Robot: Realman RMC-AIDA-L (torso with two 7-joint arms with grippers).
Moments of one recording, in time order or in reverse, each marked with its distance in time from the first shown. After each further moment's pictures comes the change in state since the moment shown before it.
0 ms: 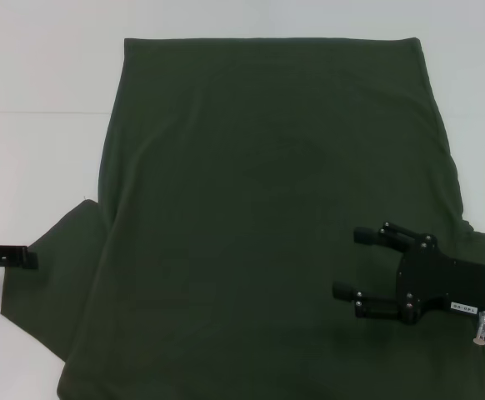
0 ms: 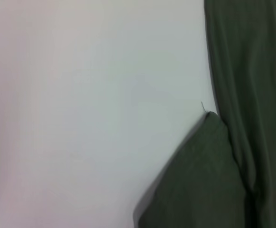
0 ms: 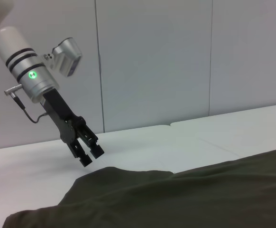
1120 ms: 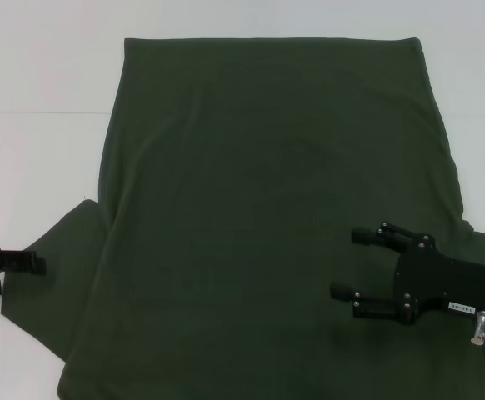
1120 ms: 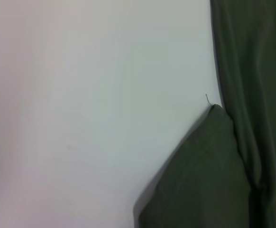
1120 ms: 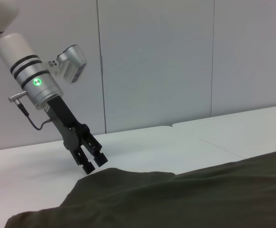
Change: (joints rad) left arm -0.009 0.000 0.007 -0.052 0.007 -0.039 0.000; right arm 0.003 0.002 -0.002 0.002 0.000 0.000 0.000
